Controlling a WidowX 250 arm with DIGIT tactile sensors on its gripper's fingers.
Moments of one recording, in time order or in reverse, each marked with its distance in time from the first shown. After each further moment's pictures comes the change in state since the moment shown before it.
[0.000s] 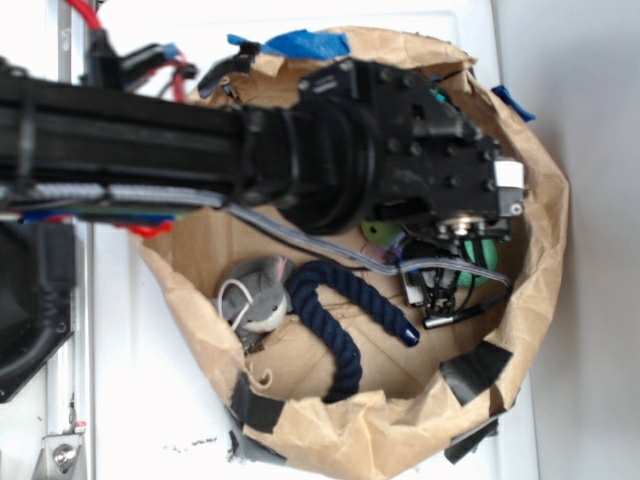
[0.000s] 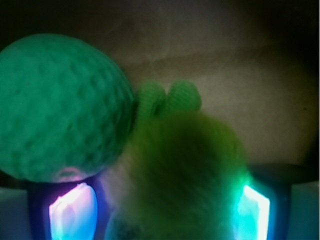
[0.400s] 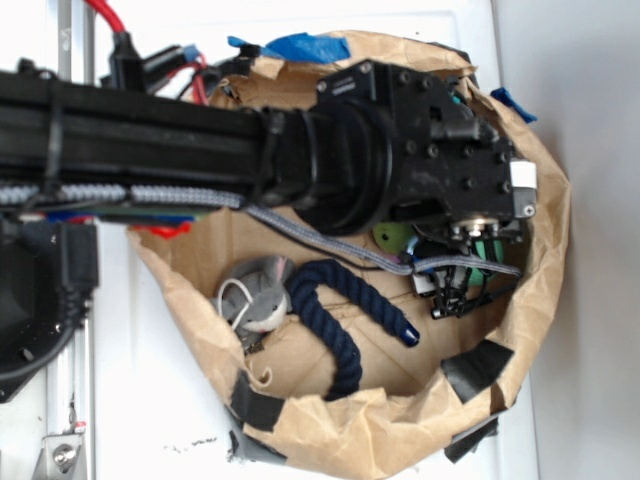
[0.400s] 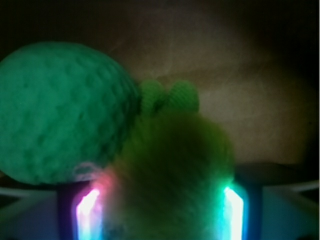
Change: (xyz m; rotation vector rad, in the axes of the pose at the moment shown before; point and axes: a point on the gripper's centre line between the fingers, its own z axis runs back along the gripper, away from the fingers) arm 0.003 0.000 -0.002 0.005 0.002 0.013
